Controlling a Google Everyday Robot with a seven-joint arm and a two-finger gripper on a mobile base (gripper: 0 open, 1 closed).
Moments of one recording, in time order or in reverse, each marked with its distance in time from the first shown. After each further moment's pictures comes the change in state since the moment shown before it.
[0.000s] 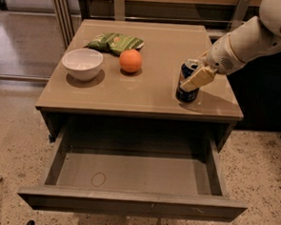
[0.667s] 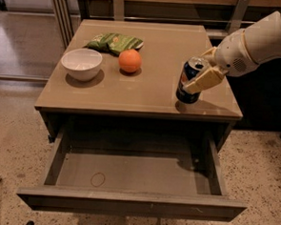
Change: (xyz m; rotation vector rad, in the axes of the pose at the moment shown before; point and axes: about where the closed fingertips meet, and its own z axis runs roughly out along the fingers) arm -0.019 0.039 -0.034 0.003 -0.084 -0.094
